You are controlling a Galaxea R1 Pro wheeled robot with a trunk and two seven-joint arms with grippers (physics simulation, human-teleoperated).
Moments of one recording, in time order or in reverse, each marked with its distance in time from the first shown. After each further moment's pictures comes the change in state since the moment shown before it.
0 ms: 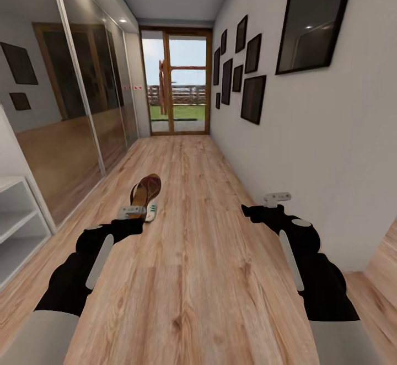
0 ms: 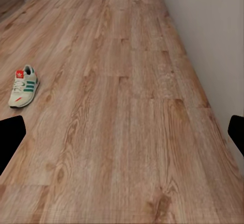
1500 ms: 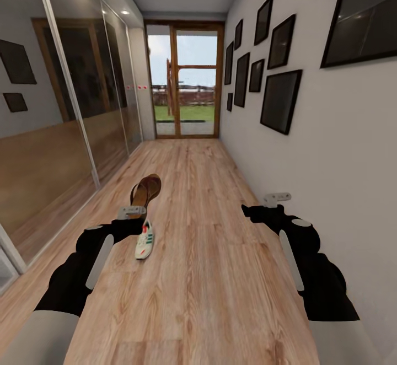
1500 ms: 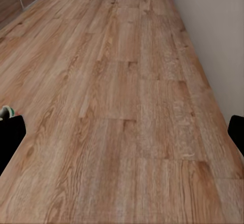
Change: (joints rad) left arm 0.000 0.000 0.000 0.002 0.001 0.000 0.000; right arm 0.000 0.000 0.000 0.000 0.000 0.000 0.000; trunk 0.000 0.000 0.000
